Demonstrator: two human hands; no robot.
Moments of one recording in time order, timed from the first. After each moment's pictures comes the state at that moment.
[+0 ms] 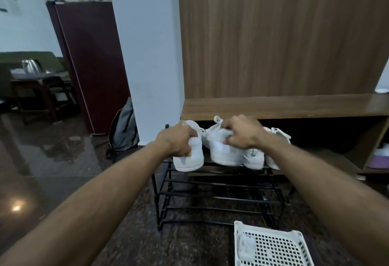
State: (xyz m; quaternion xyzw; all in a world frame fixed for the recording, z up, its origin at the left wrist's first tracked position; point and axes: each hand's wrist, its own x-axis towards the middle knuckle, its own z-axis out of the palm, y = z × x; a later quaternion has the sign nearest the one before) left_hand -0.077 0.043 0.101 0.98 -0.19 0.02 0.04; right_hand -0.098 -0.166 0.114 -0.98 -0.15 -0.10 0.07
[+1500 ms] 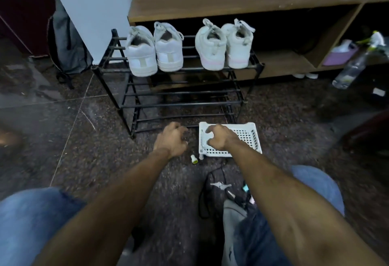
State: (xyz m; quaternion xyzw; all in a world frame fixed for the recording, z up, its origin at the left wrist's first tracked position) left_hand -0.177 -0.025 -0.160 0.97 -0.16 -0.12 0.14; right_hand -0.200 -0.213 -0.157 -0.96 0.07 0.17 0.22
